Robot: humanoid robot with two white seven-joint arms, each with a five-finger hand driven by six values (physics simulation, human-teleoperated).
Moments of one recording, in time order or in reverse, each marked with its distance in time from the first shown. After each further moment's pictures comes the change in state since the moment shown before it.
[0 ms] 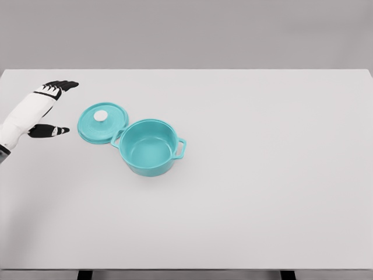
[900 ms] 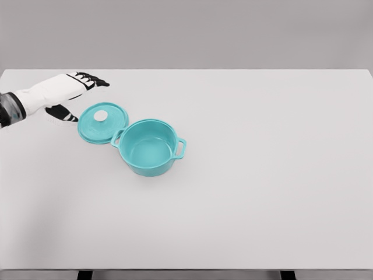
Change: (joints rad) left arm -0.318 -0.012 -0.160 0.043 -0.106 -0.001 -0.440; right arm -0.002 0.000 0.000 0.000 0.000 0.000 0.000
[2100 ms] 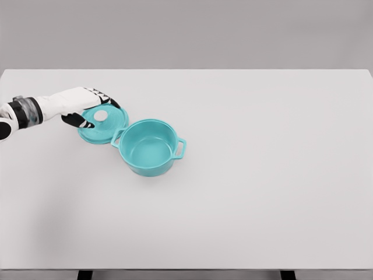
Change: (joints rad) left arm -0.081 -0.008 -0.180 0.107 0.079 -0.001 -0.024; right arm 0.000 0.000 0.000 0.000 0.000 0.000 0.000
